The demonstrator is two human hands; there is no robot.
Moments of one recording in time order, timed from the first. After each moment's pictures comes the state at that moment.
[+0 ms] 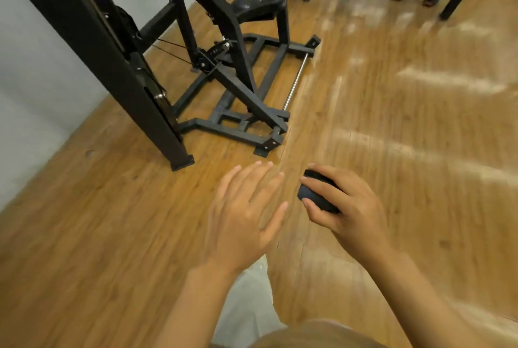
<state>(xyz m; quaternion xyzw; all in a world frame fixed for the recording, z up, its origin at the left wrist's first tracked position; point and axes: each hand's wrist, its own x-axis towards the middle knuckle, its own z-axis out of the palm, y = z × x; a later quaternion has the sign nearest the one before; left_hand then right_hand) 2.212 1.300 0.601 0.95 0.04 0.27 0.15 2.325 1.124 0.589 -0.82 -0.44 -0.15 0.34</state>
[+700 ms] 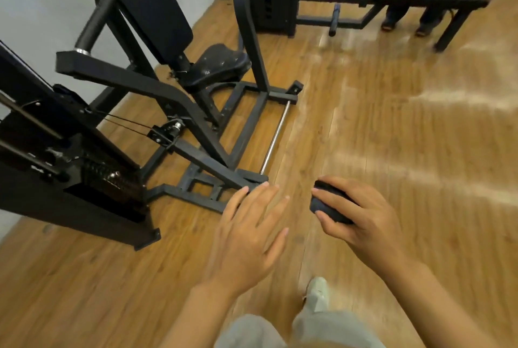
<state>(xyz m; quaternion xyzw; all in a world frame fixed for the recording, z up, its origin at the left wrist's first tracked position) 2.617 1.323 0.597 0.97 -0.02 0.20 0.10 2.743 1.130 0.591 -0.81 -0.45 -0.18 0.34</state>
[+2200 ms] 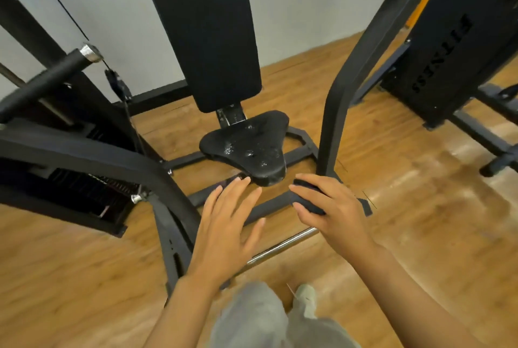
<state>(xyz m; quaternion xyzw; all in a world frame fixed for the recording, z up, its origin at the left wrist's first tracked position) 3.221 1.526 0.577 0.88 0.42 0.22 0.10 3.450 1.484 0.566 -0.59 -0.70 0.02 0.40</state>
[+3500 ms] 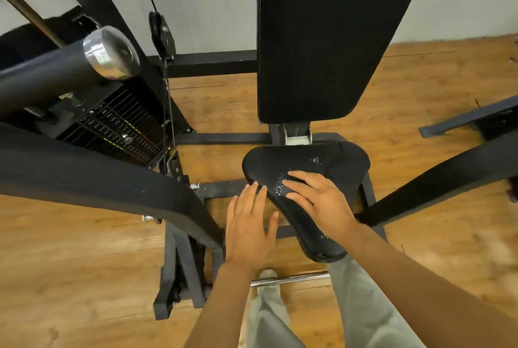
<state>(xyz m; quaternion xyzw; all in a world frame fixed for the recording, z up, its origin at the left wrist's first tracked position) 3.211 1.753 0.426 0.70 0.67 0.14 0.20 3.397 1.812 0.440 -0.50 -0.83 0.15 0.19</state>
